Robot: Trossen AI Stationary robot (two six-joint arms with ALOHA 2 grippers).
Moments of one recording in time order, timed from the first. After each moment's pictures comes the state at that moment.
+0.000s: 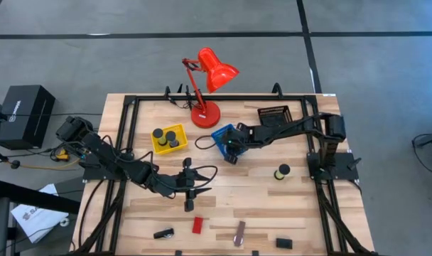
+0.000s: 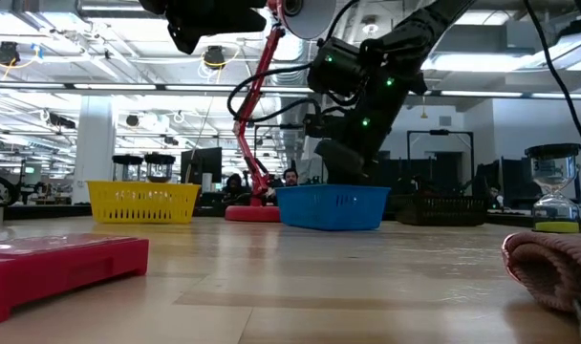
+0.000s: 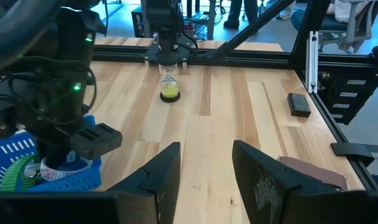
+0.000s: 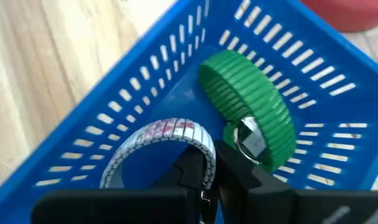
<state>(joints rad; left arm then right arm) -0.50 1.45 0.80 0.27 -0.57 -0.23 -0.12 1.87 1.11 -0.31 0.22 0.16</state>
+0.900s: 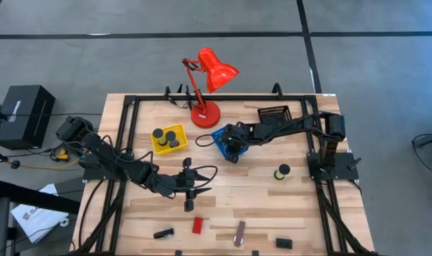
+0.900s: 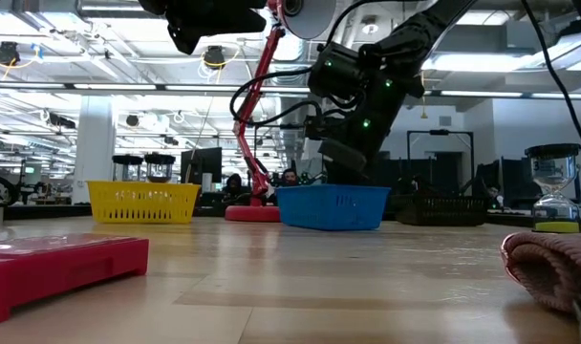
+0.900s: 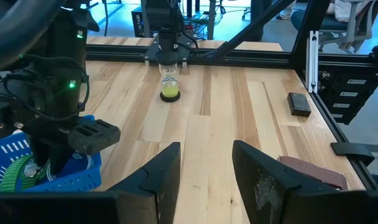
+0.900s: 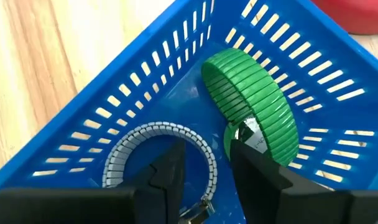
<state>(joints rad) -0.50 1.45 0.80 0.27 -0.57 -0.23 -0.15 1.87 1.11 -0.32 0.16 0.09</state>
